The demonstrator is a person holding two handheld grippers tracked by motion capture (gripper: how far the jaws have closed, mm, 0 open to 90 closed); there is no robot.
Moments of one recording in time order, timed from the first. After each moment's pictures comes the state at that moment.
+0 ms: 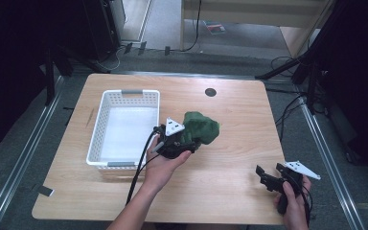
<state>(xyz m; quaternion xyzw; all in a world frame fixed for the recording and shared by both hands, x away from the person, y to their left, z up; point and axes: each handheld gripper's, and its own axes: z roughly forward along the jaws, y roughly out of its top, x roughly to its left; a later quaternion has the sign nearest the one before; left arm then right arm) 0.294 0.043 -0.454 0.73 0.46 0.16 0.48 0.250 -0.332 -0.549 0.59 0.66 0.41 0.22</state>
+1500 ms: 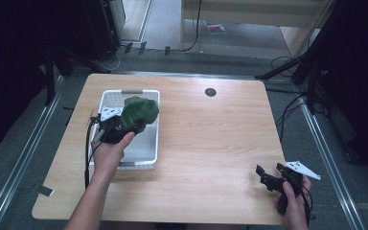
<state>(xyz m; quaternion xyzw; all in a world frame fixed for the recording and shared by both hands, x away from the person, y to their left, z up) 0.317 0.193 -0.456 0.65 0.57 0.23 0.45 0.250 -0.332 -0.549 0.59 0.66 0.41 0.22</state>
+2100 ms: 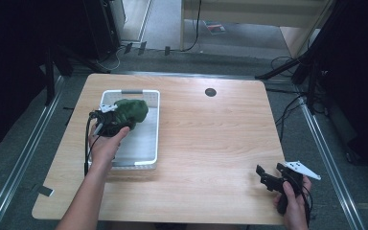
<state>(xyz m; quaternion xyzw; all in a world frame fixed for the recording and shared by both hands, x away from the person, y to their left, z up) 0.354 0.215 -0.485 0.65 0.62 0.24 0.36 0.250 -0.332 -0.549 0.59 0.66 0.41 0.22</state>
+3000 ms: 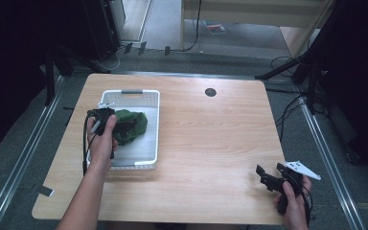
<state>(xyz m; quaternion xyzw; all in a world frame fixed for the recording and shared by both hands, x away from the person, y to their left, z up) 0.353 0.222 -0.475 0.64 0.64 0.19 0.38 0.250 -0.332 -0.549 0.59 0.66 0.41 0.23</state>
